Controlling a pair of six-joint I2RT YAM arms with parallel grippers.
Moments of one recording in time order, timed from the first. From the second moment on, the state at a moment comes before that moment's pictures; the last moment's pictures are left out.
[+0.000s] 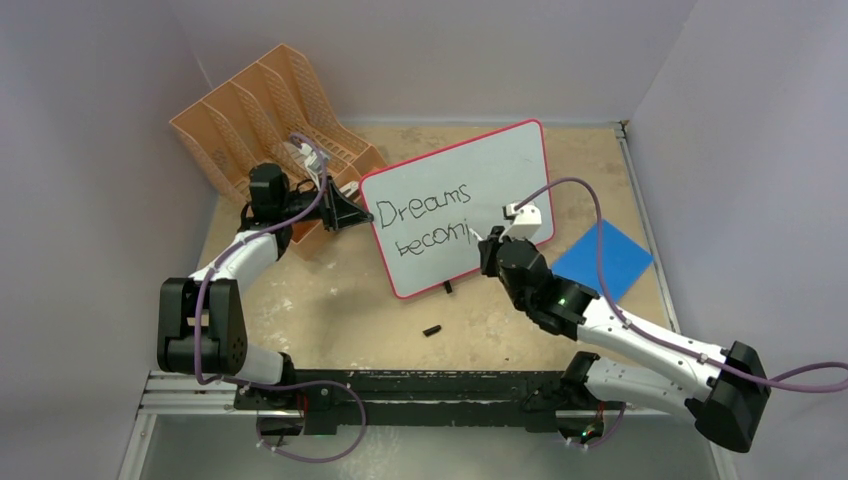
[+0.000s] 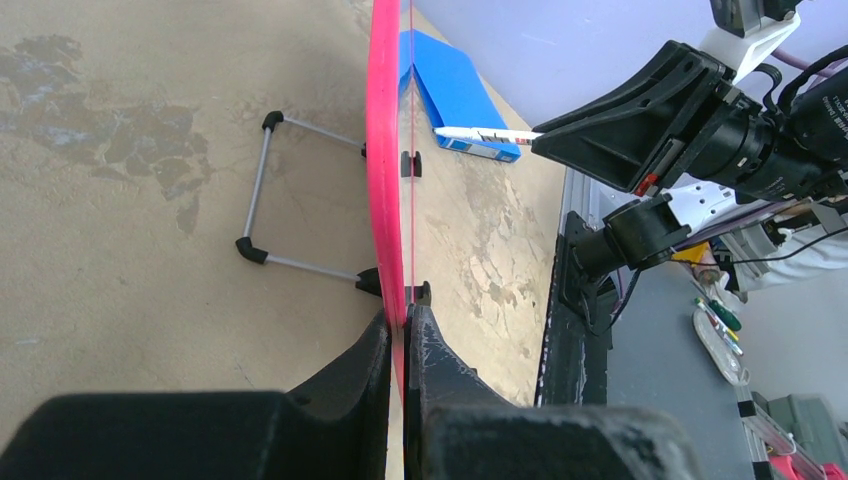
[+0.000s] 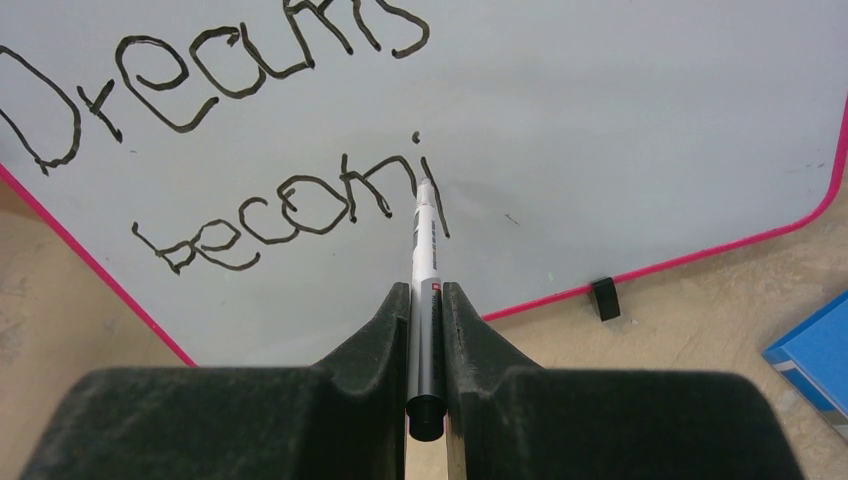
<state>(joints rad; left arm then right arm) -0.02 1.44 0.80 0.36 1.23 -0.38 0.90 0.96 0.66 -0.13 0.60 0.51</state>
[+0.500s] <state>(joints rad) -0.02 1.44 0.81 0.34 1.23 -0.38 0.87 0.98 0.66 -0.05 0.61 0.47</state>
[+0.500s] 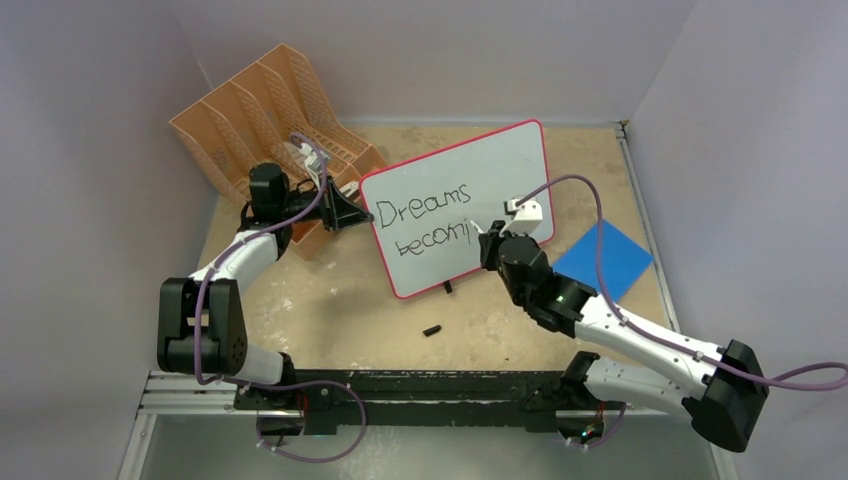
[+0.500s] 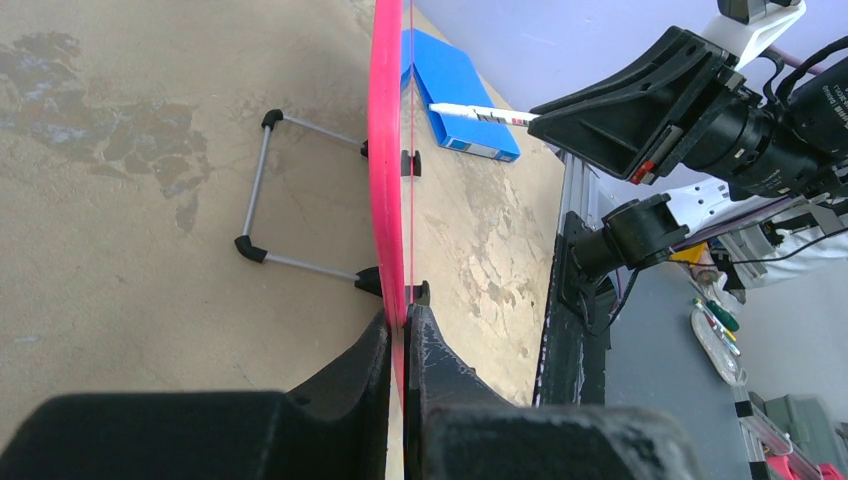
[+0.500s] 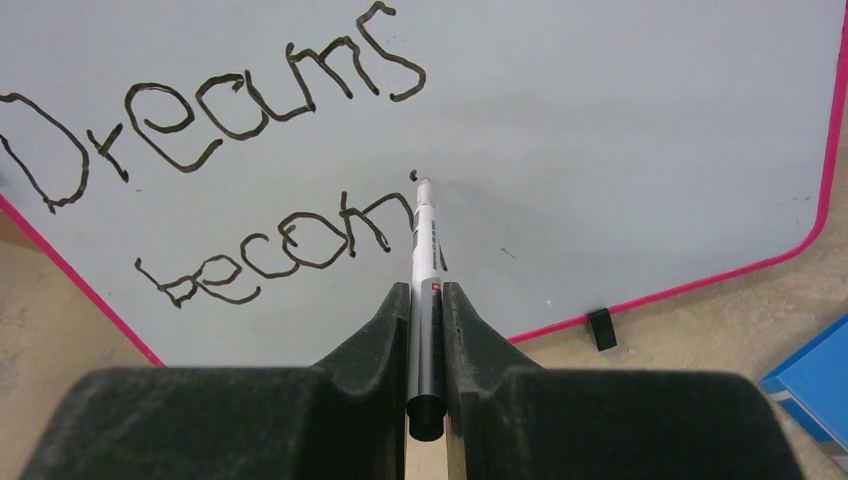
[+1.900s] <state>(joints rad) -0.02 1.44 0.81 0.34 1.23 -0.38 0.83 1.03 0.65 -0.03 0.55 0.47</state>
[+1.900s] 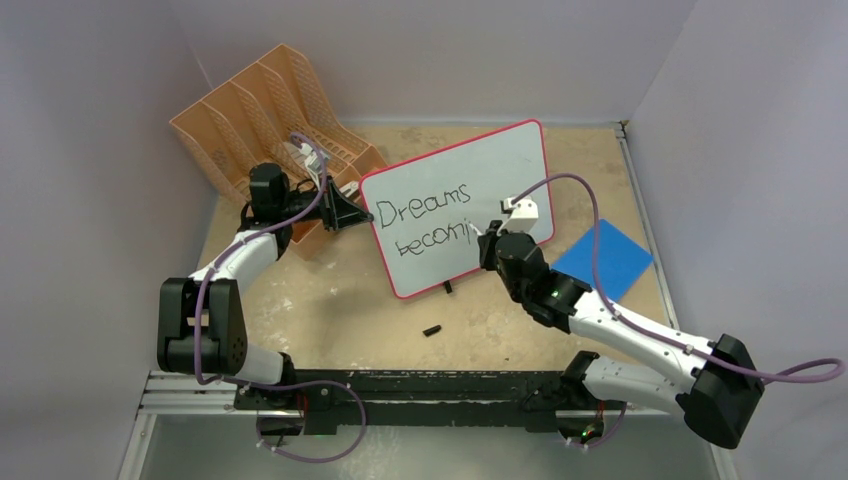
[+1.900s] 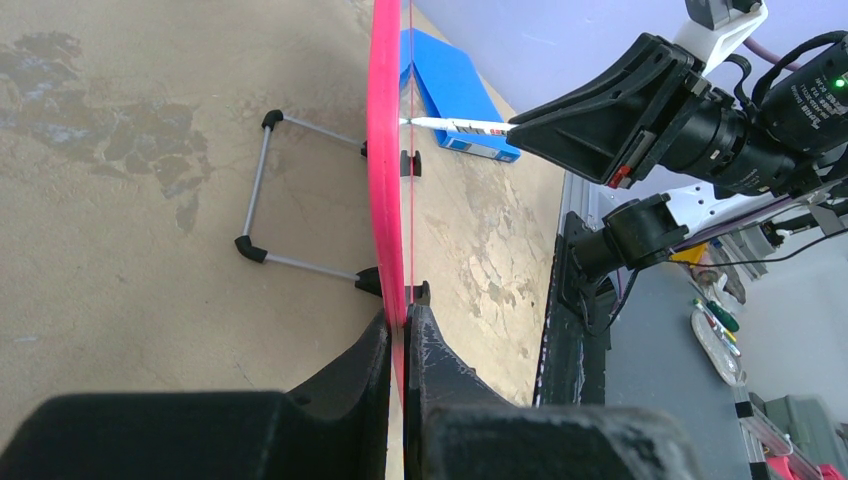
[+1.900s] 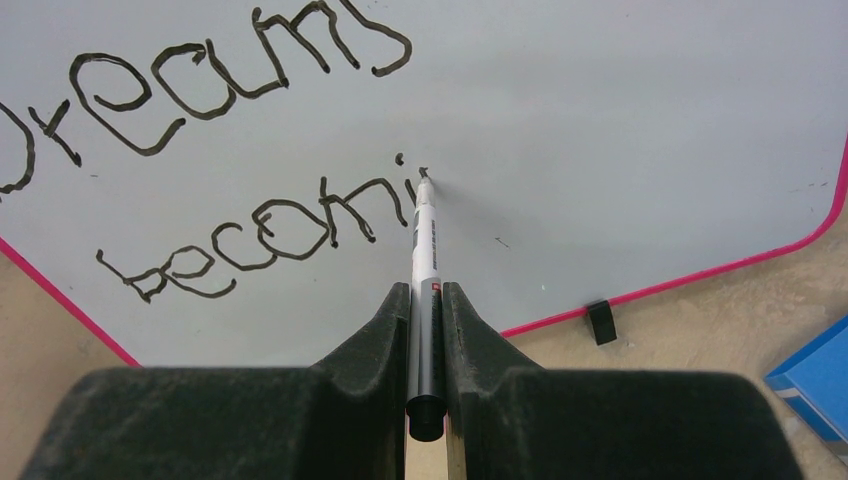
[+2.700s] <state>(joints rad) -0.02 1.44 0.81 0.34 1.23 -0.38 0.83 1.00 0.64 -0.09 0.55 0.50</state>
